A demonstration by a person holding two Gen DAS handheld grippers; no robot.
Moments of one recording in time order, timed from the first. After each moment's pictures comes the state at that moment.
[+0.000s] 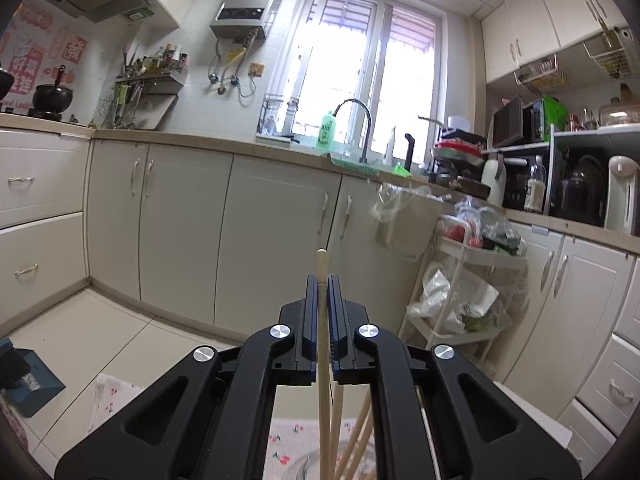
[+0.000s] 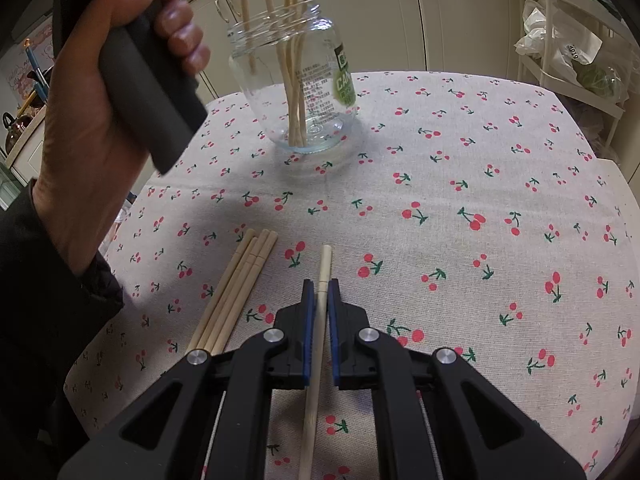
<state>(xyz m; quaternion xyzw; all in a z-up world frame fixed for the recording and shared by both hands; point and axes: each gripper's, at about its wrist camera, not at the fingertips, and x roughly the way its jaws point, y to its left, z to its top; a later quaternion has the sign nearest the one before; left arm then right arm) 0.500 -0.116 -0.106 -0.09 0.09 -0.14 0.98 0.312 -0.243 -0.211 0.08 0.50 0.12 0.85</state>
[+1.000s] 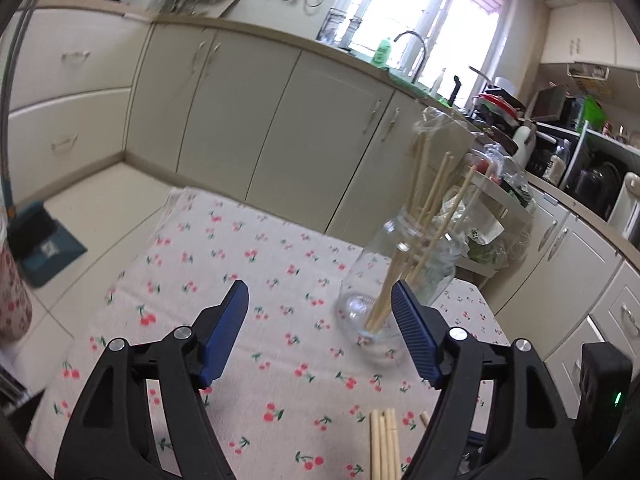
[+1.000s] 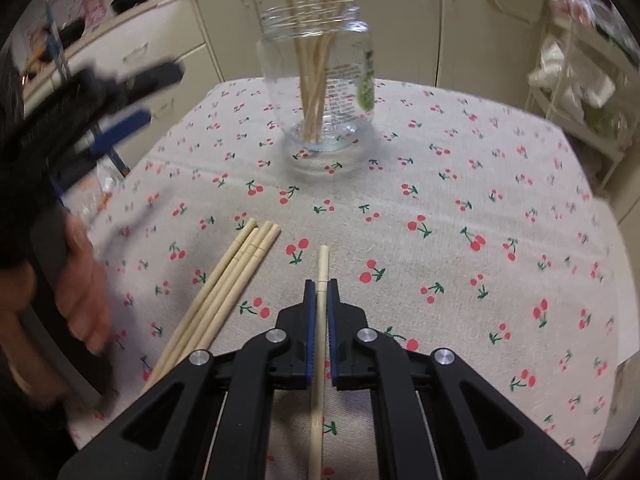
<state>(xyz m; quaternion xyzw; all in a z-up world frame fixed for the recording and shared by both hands) 0.394 -0.028 -0.212 -0.18 0.26 -0.11 0.94 0.312 -0.236 -0.208 0.04 0.50 0.12 0.86</state>
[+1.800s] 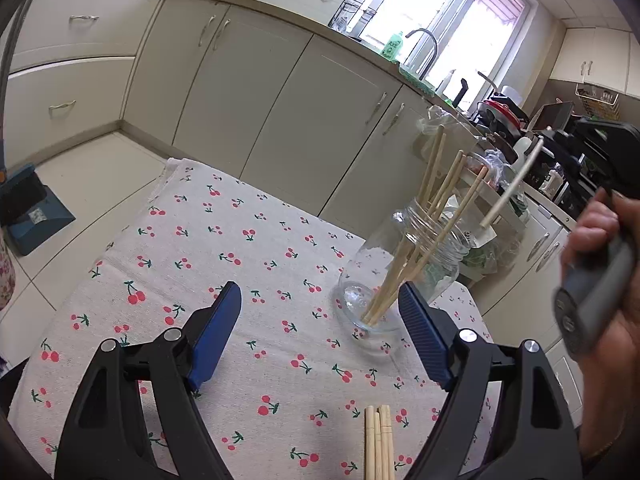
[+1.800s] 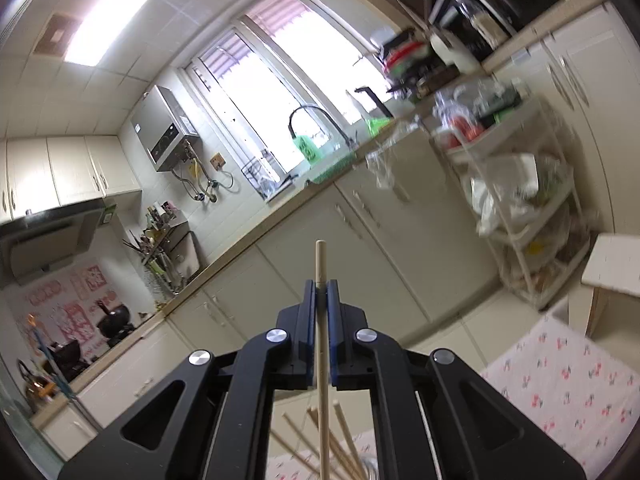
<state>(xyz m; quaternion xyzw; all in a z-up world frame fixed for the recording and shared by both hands) 0.406 -0.022 -0.225 -0.22 0.28 -0.12 0.92 0.401 -0.284 -0.043 0.29 0.06 -0.03 0.95</state>
